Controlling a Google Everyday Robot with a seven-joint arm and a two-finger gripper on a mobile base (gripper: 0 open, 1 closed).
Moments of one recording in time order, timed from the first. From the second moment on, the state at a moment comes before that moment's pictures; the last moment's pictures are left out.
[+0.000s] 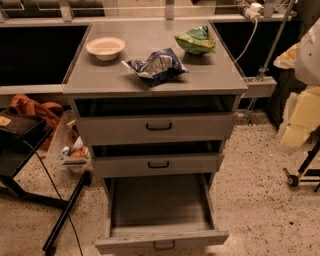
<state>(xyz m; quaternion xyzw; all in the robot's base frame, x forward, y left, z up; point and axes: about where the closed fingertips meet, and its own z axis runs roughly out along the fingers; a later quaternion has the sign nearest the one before) 0.438 -0.216 0.977 -0.60 0.78 -0.04 0.16</state>
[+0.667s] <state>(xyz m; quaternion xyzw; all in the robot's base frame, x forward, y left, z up) 0.438 -0.220 0.979 -0.59 0.79 -0.02 0.18</state>
